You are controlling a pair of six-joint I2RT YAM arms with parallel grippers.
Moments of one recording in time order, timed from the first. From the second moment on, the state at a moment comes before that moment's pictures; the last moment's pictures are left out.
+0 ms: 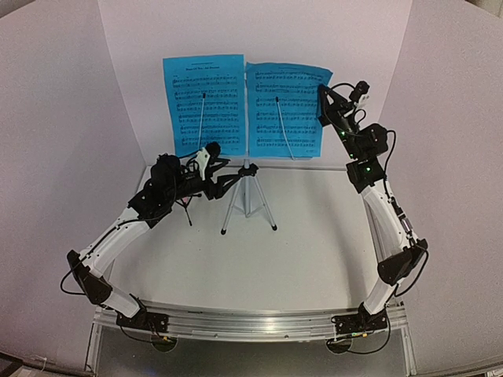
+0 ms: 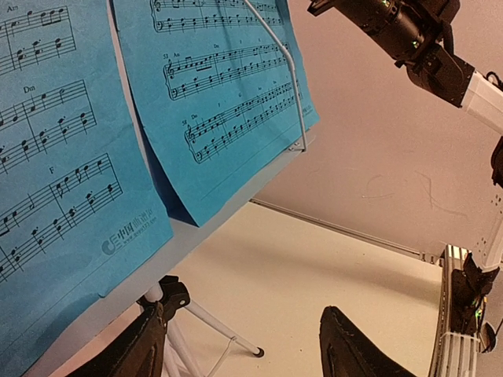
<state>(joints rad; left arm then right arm) -0.71 1.49 1.59 -0.17 0.34 0.05 0.40 1.76 2.05 0.34 -0.17 0.38</state>
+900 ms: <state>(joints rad) -0.71 1.50 1.62 -0.18 0.34 0.08 0.40 1.76 2.03 0.36 -0.18 0.41</state>
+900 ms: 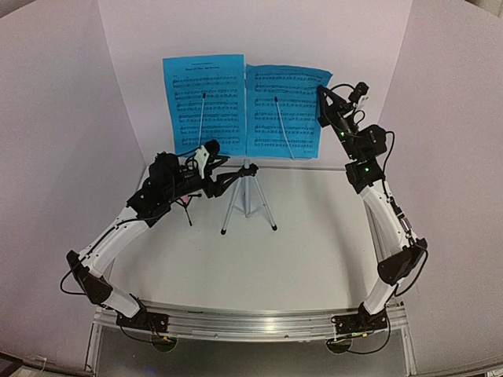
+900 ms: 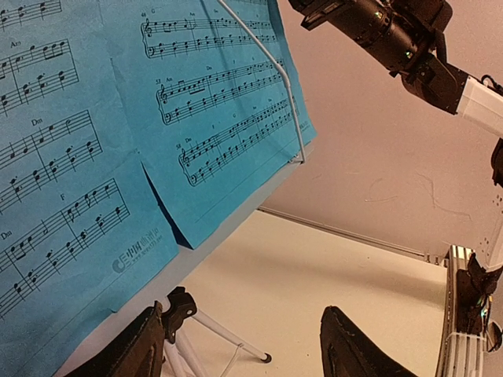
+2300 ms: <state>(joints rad) -0.71 1.49 1.62 -0.19 0.36 0.13 0.40 1.69 1.93 0.38 -0.20 0.40</state>
